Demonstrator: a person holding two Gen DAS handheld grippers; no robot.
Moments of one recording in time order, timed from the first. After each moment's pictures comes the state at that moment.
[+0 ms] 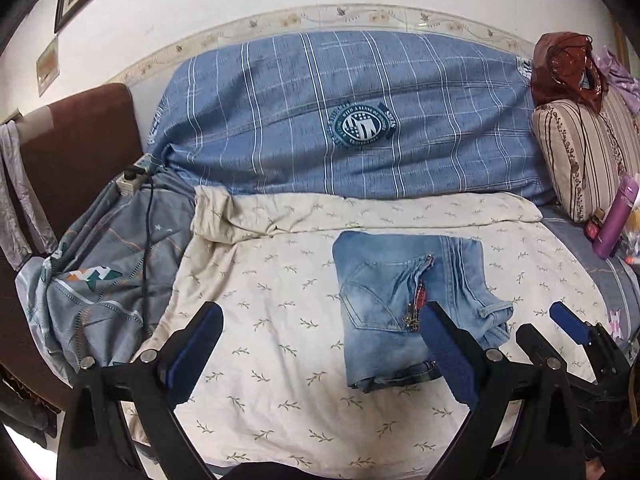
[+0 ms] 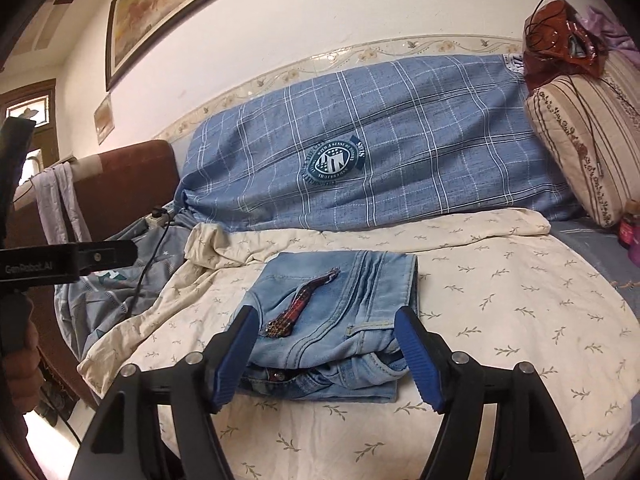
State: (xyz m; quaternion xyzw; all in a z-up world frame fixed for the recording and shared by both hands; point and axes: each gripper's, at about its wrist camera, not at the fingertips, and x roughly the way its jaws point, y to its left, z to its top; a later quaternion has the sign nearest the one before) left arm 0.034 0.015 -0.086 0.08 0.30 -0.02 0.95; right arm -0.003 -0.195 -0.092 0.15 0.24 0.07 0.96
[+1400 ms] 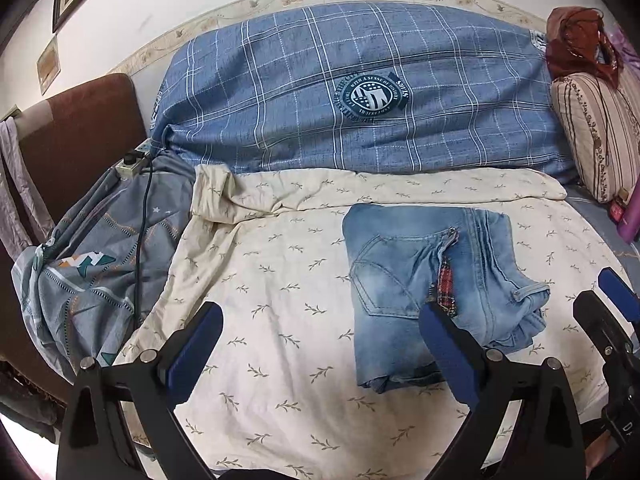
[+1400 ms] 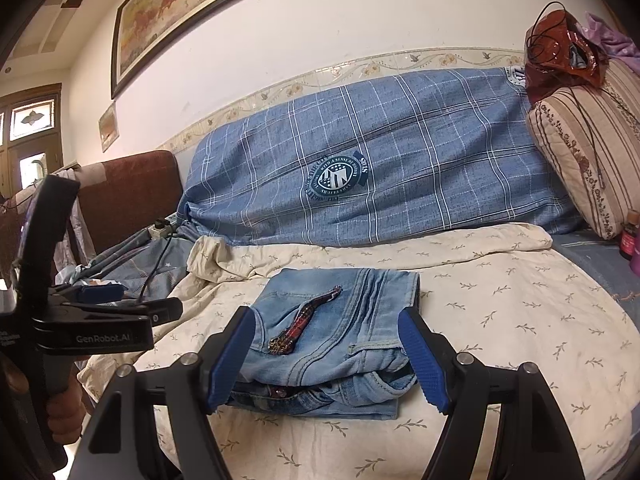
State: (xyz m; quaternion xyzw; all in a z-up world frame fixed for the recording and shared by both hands) left arm 0.059 0.012 -0.129 0.09 0.33 0.01 0.94; right arm 0.000 -0.196 -0.085 0.14 0.22 0.08 0.96
